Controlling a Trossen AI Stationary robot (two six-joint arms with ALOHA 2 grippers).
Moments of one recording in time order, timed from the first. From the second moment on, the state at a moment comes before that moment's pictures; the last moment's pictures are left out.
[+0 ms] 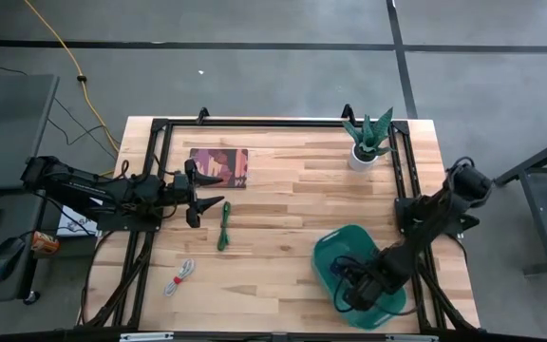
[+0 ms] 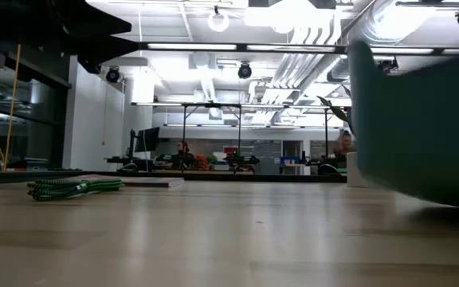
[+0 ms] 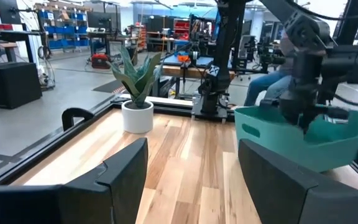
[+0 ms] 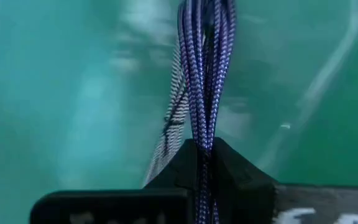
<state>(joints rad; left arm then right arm) -0.05 0.60 0.20 0.39 -0.33 -0.05 0.80 1.64 1.05 -0.77 0.07 1.44</state>
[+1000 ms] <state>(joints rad) -0.05 0.60 0.20 0.39 -0.33 -0.05 0.74 1.69 1.09 -0.68 0.11 1.30</state>
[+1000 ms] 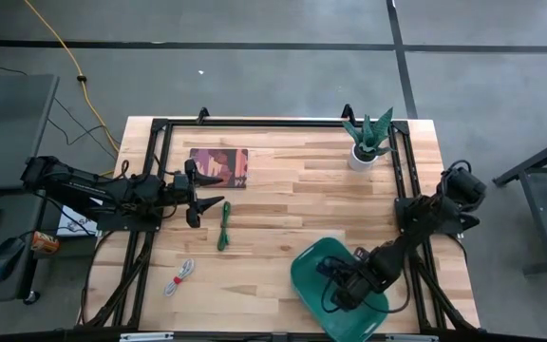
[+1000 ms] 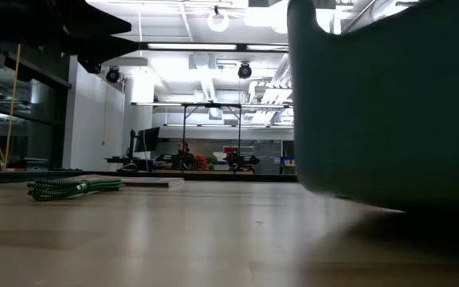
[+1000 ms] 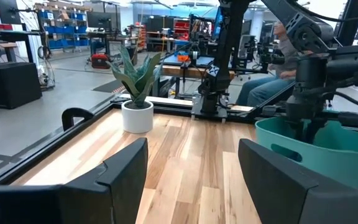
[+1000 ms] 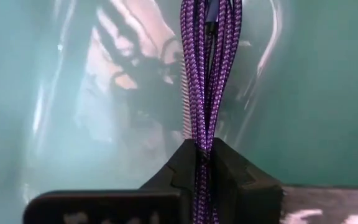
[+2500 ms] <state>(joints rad) -0.05 0.60 0.20 0.35 -0.38 -0.01 0.71 1.69 1.22 -0.85 0.18 1.12</state>
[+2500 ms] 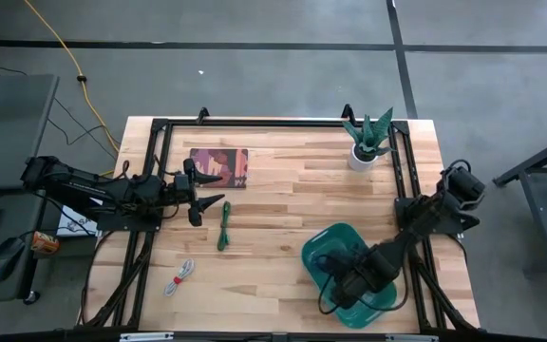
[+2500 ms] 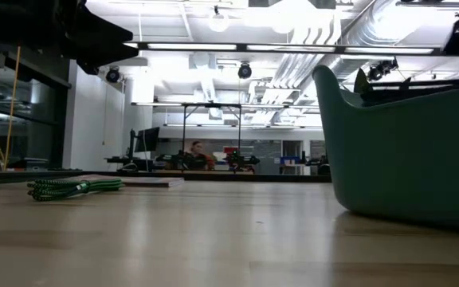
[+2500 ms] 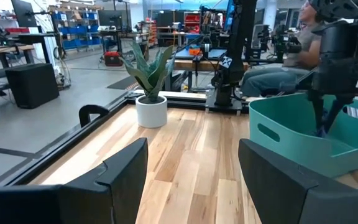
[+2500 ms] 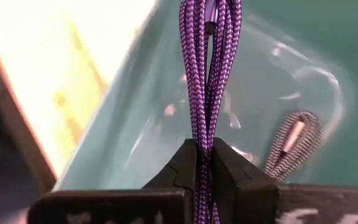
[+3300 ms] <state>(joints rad) -0.05 0.61 0.20 0.34 -0.38 -0.02 0.65 1.75 1.18 -0.85 0.04 0.82</state>
